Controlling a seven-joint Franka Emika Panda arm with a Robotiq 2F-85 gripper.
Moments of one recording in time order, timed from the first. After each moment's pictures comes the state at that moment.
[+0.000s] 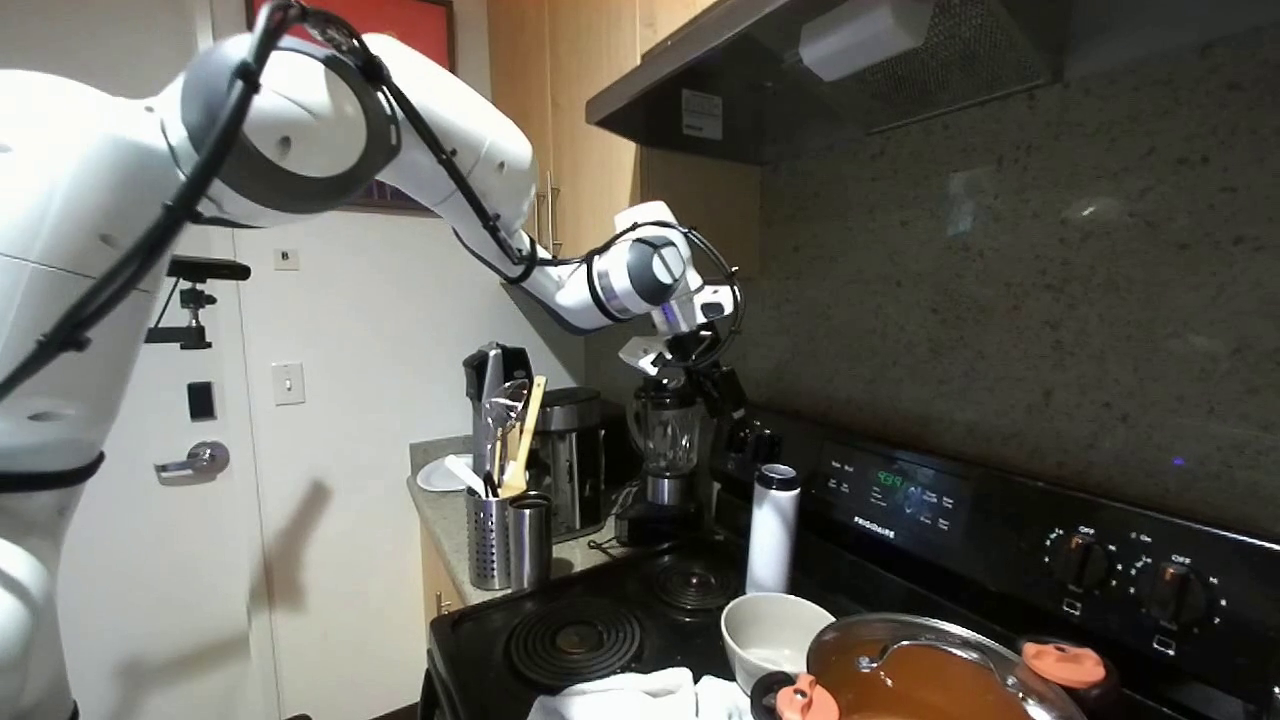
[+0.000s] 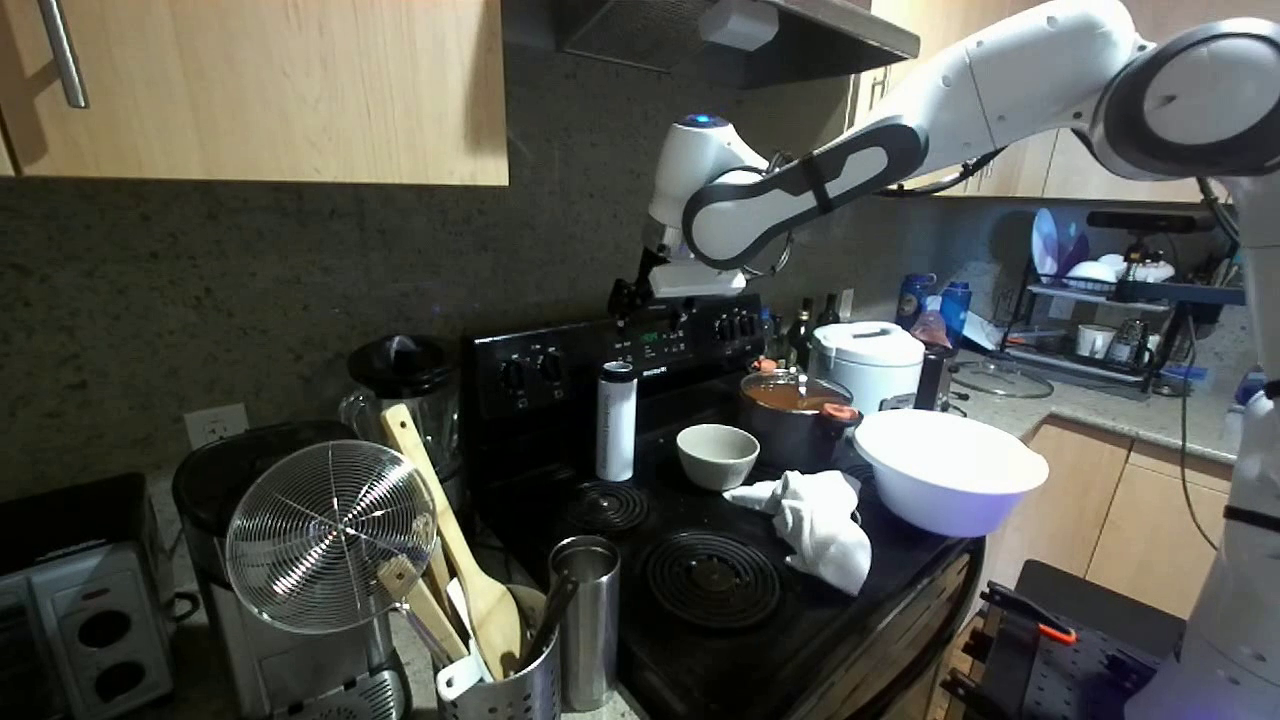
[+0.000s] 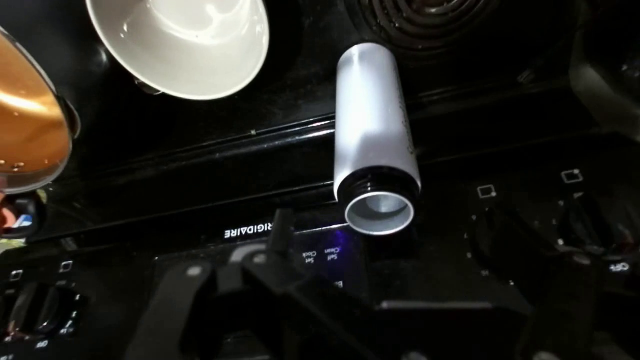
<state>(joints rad) 0.13 0.34 -0.01 -1.67 -0.32 2.37 0.72</state>
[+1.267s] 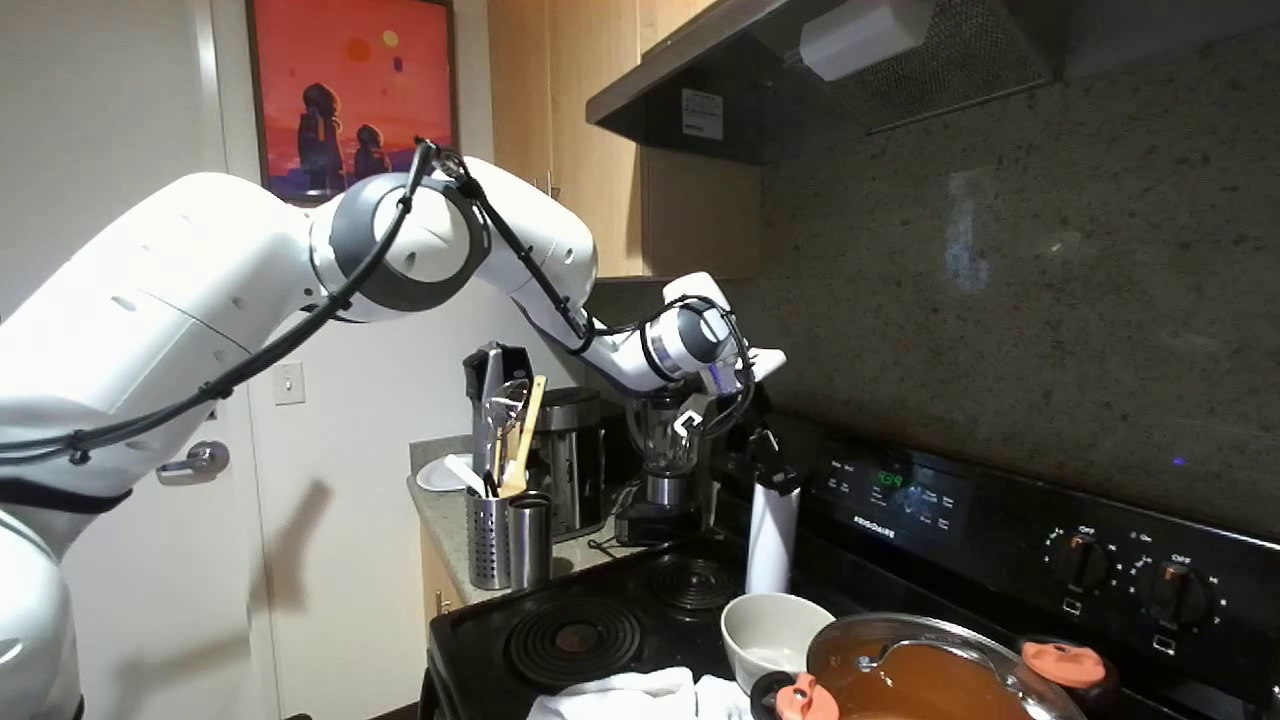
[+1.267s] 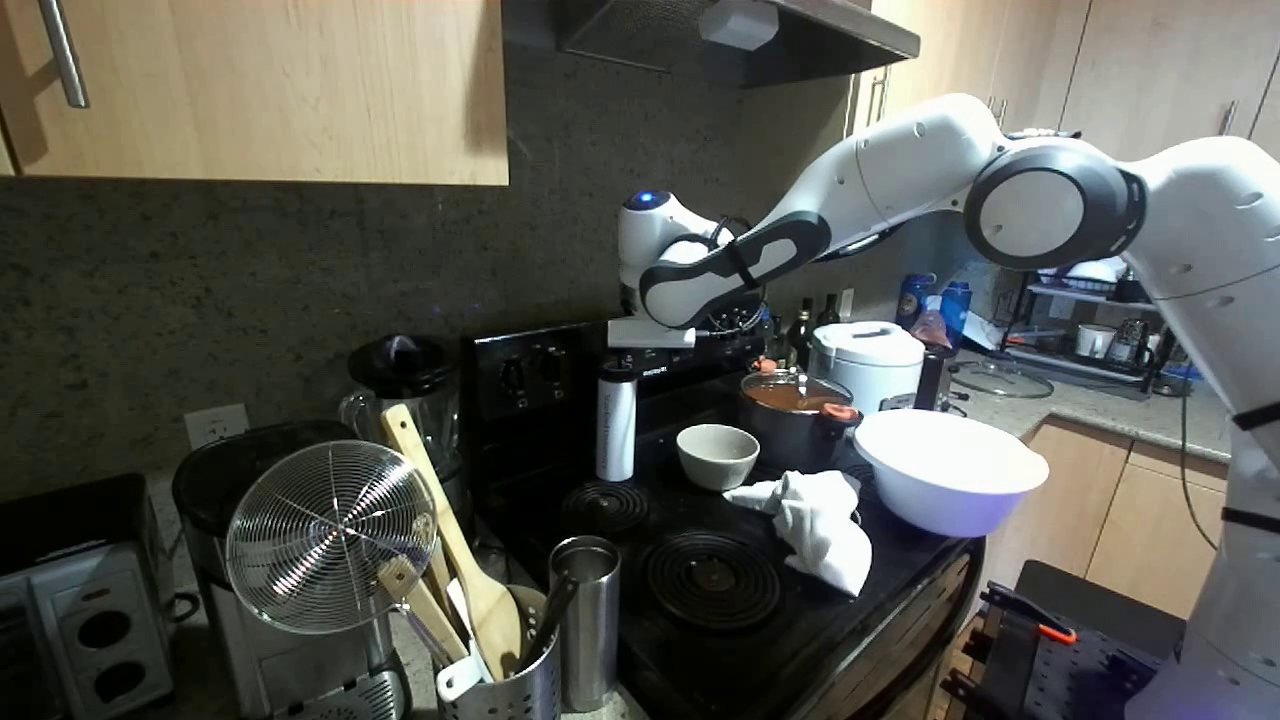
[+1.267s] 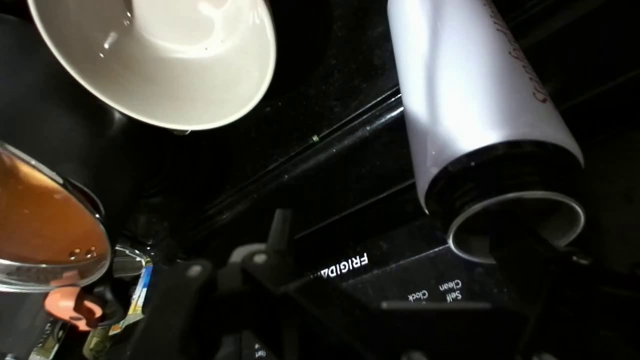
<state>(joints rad) 0.23 0.67 -0.20 -1.37 -0.35 2.29 1.10</state>
